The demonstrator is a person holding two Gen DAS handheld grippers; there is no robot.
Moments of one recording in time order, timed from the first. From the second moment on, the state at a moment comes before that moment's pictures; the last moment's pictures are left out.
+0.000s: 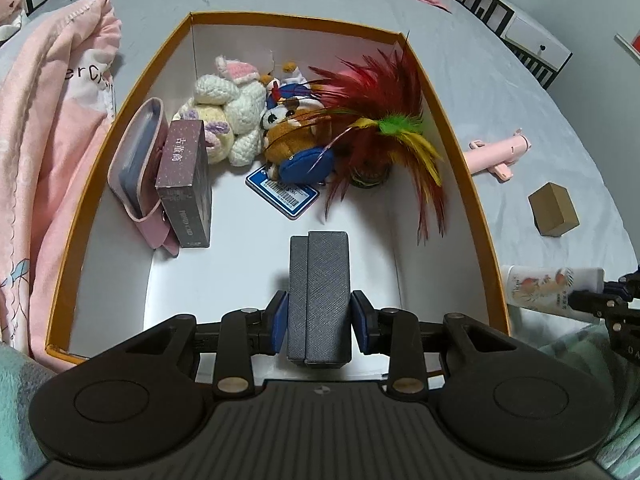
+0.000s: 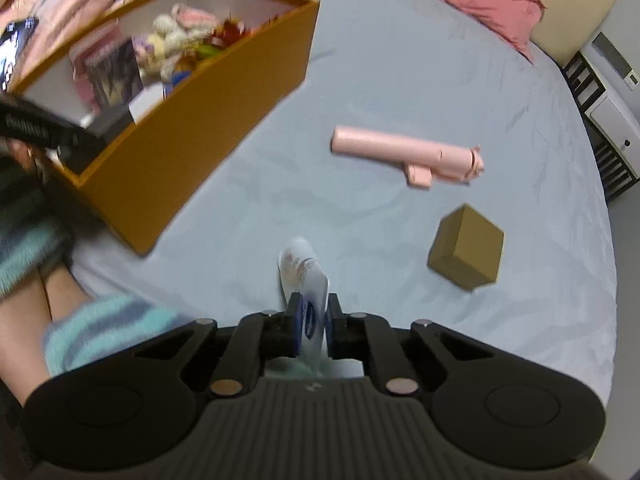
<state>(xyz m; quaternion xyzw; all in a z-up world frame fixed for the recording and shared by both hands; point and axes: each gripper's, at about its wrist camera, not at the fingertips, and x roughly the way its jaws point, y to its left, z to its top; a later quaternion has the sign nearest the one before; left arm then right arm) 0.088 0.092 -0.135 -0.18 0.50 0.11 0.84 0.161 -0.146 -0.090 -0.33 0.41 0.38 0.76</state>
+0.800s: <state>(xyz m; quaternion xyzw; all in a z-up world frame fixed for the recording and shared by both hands) 0.082 0.118 -0.088 -0.17 0.43 0.11 0.88 0.151 -0.111 0.028 -0.09 0.35 0.45 0.82</state>
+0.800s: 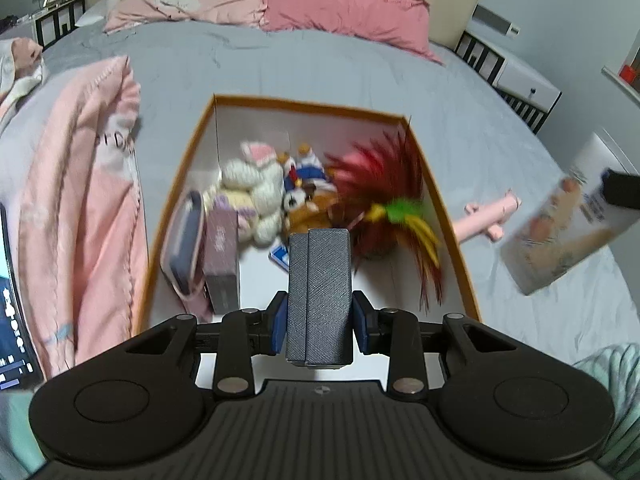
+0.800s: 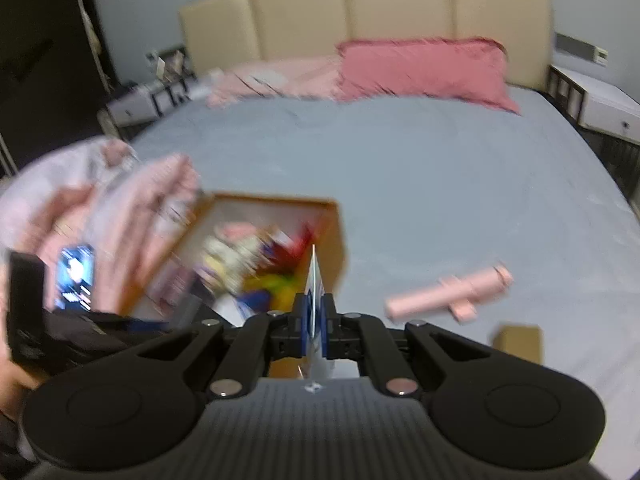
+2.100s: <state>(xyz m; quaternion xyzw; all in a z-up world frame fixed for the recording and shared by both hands) 0.121 0.148 -0.140 -0.14 0.48 0.13 0.86 0.156 0.032 -0.091 -0.09 0.44 0.45 0.77</state>
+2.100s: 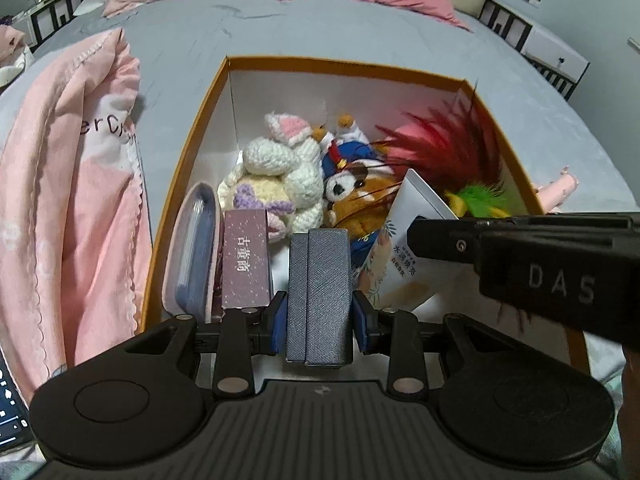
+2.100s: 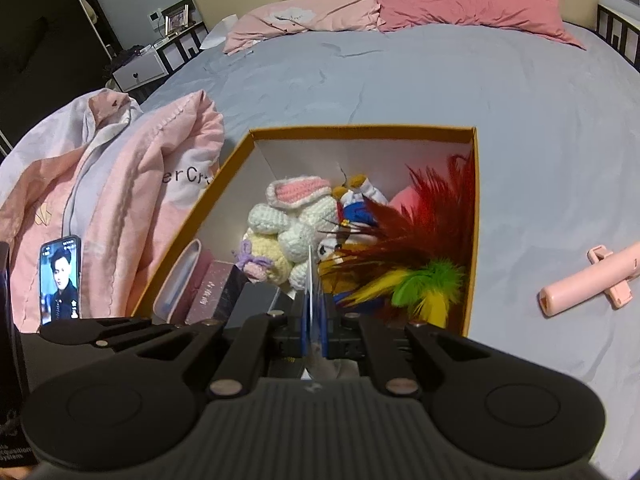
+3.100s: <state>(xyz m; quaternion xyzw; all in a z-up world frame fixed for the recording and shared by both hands) 0.083 0.150 -0.127 -0.20 0.48 0.10 0.85 0.138 0.044 -0.098 -0.11 0.41 0.45 0.79</state>
